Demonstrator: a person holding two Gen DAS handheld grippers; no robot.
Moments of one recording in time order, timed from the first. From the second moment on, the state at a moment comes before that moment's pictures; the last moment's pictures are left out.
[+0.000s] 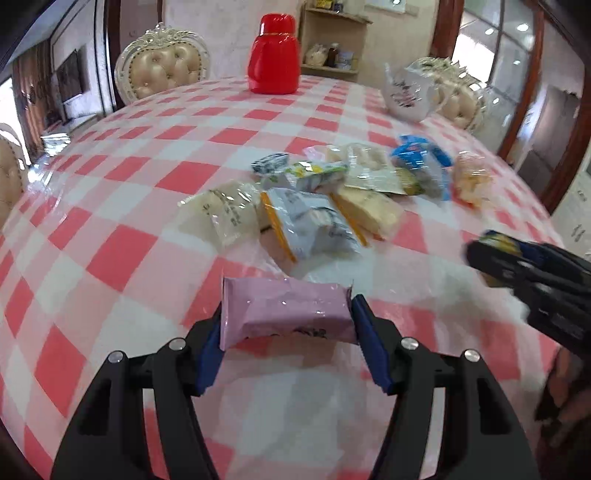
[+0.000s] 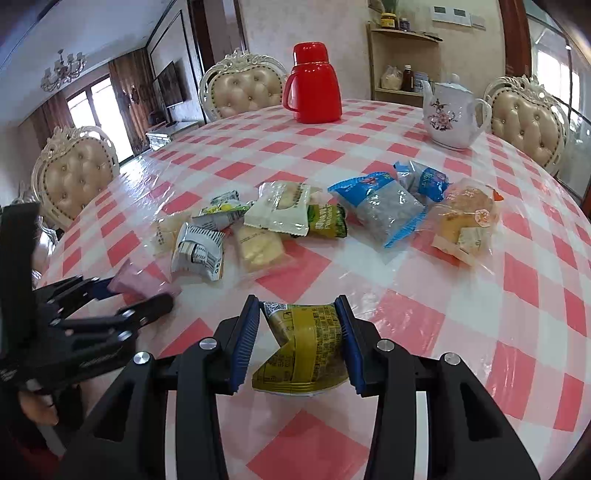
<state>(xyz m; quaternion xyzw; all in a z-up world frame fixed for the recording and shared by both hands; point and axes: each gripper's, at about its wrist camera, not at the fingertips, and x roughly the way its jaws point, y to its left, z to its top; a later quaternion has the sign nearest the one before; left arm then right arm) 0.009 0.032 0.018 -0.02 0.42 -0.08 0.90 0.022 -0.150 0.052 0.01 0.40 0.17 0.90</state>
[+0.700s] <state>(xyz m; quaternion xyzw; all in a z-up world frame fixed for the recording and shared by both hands) -0.044 0.045 0.033 -0.06 0.37 -0.09 0.92 -0.009 -0.154 0.048 0.04 0.38 0.15 0.91</state>
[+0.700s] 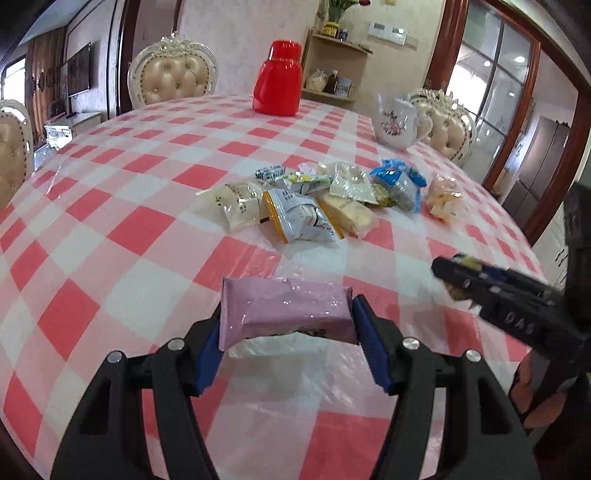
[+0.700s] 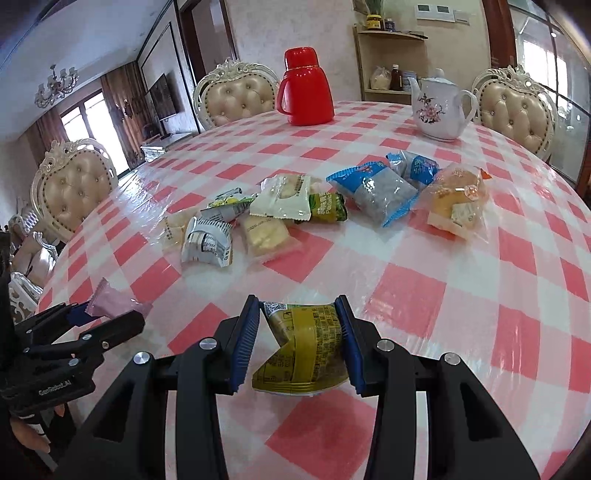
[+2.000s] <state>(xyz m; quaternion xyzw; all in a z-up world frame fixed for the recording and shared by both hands) -0.227 0.151 0.057 -0.06 0.34 0.00 0.94 -0.142 -0.040 0.057 0.02 0.38 0.26 0.89</state>
